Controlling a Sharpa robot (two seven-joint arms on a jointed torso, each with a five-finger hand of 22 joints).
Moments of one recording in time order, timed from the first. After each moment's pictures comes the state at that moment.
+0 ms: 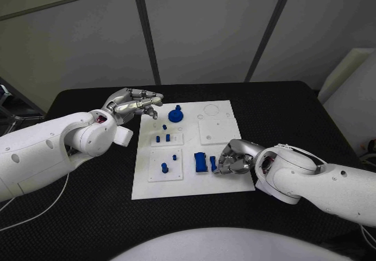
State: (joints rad) left arm 1.09 -0.87 0.10 1.45 -0.18 -0.12 0.23; left_hand 1.40 -0.11 0.33 0.04 0.16 0.99 0.18 0.14 0.07 1.01 0.11 0.41 0.16 1.05 0.04 0.95 0.47 0.19 1.05 0.14 0.46 0.99; right arm 0.88 -0.95 0.08 1.83 -1.41 -0.24 -0.47; right_hand 1.38 -0.03 -0.14 0.23 0.18 1.12 0.04 0.31 0.45 1.42 -0.03 1.18 1.29 1.47 -0.09 1.48 1.31 0.06 1.46 0.02 1.42 1.31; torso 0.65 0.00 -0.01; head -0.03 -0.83
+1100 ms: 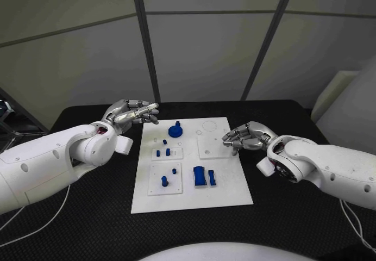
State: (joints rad) left arm 1.08 -0.83 0.09 1.36 -0.14 -0.17 0.29; left_hand 1.37 -0.10 0.19 0.11 0.16 0.97 0.17 0.15 0.07 0.99 0.14 0.34 0.11 0.96 0.09 0.53 0.30 0.19 0.89 0.21 0.19 0.76; right arm 0.97 -0.88 0.10 1.46 -0.63 -0.29 0.07; right_hand 1.60 0.03 -0.12 0.23 0.20 0.99 0.15 0.12 0.33 1.07 0.09 0.23 0.45 1.14 0.03 0.49 0.52 0.17 1.02 0.13 0.50 0.51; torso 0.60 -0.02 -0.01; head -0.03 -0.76
